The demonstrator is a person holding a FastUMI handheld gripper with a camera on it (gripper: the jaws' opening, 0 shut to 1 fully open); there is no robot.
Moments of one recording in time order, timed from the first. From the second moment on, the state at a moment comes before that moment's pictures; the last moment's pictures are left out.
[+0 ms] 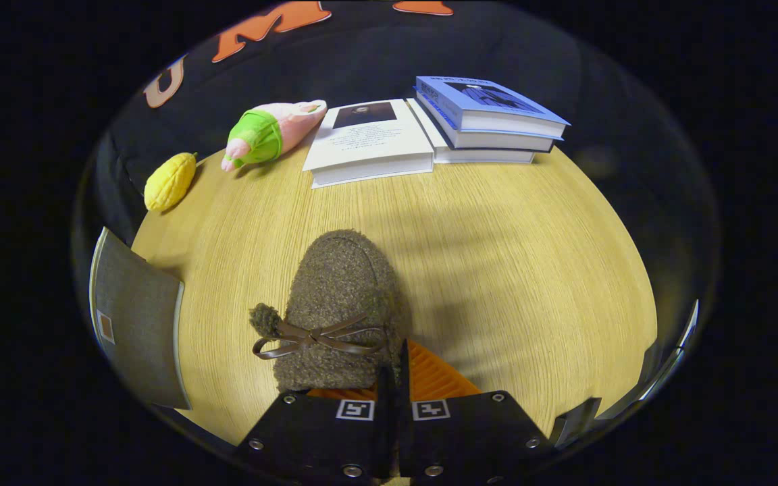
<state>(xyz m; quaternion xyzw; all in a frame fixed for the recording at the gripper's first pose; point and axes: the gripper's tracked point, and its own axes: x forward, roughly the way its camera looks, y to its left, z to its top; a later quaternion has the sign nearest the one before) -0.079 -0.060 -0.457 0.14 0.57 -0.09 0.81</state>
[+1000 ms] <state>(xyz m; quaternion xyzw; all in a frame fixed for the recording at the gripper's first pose) -0.022 0.095 -0.248 0.28 0.51 0.00 0.81</state>
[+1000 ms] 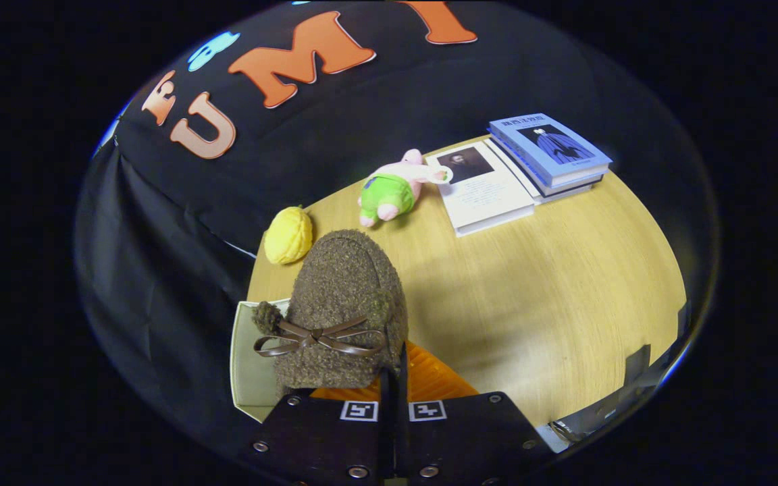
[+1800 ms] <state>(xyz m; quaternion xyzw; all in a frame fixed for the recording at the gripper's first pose) -0.002 0.260 -0.243 0.23 0.55 0.06 0.80</state>
